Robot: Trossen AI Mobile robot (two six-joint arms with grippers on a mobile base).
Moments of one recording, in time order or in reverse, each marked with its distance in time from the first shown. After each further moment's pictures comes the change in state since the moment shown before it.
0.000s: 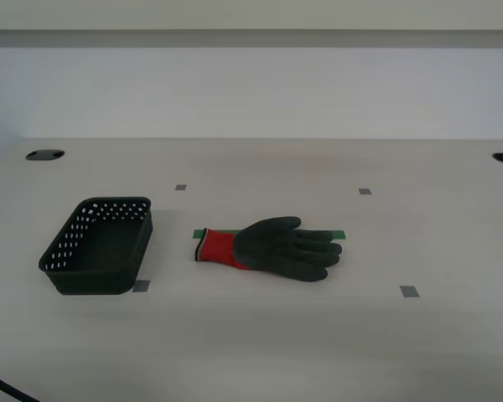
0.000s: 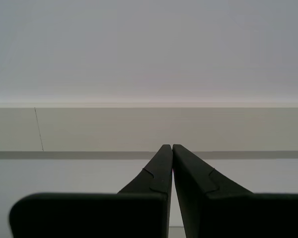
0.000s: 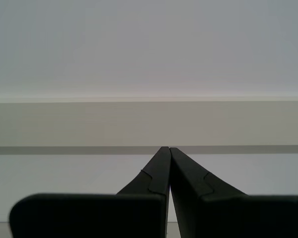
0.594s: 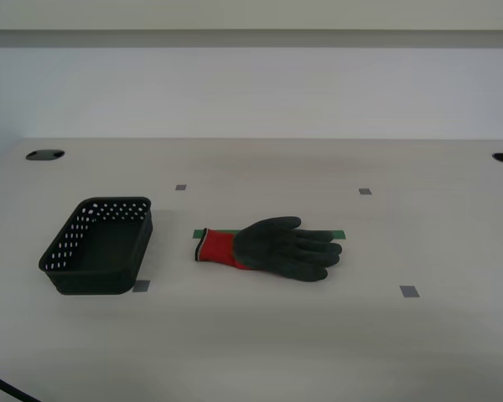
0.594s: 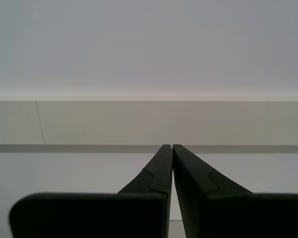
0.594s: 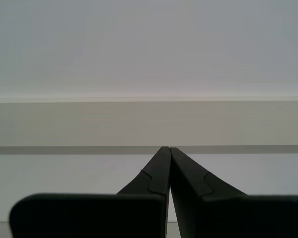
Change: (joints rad) arm 0 0.000 0.000 0.000 0.000 0.000 0.000; arm 1 0.001 0.000 -0.024 0.005 -0.006 -0.003
